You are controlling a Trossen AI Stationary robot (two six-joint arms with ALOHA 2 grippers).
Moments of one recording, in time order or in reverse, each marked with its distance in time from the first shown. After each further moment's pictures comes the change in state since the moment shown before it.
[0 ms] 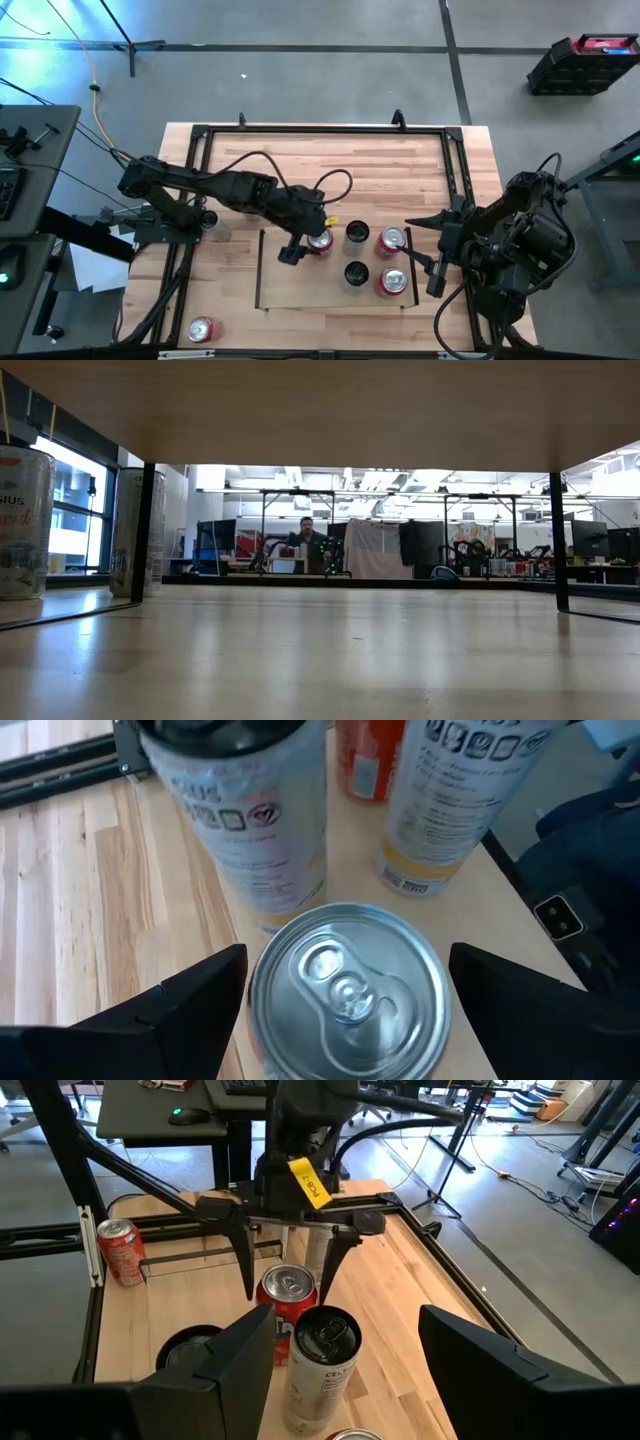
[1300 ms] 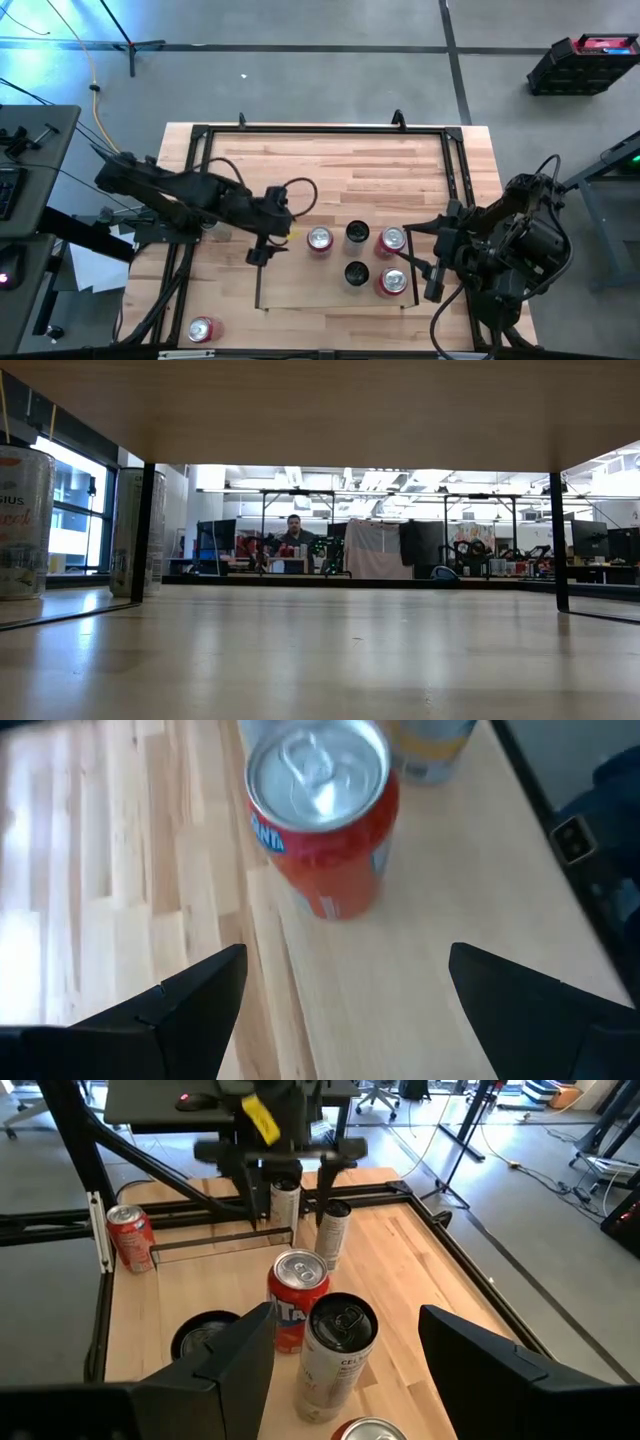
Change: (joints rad) left arm -0.112 -0.196 -0.087 -0.236 -0.227 -0.151; right arm 0.000 0.018 0.000 0.002 -0.035 0.010
